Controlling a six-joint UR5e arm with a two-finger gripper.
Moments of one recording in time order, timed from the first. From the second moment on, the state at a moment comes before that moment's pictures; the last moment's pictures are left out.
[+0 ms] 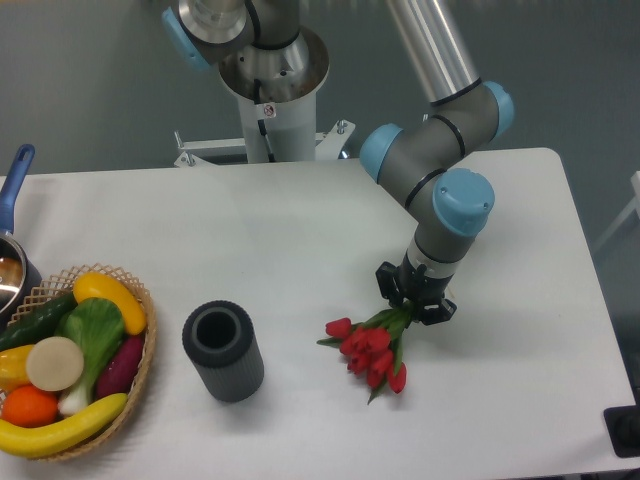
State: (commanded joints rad) arm 2.66 -2.01 -1.75 -0.86 1.37 1.28
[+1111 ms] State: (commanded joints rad) arm 2.75 -1.82 -1.71 -0.85 0.69 1.16
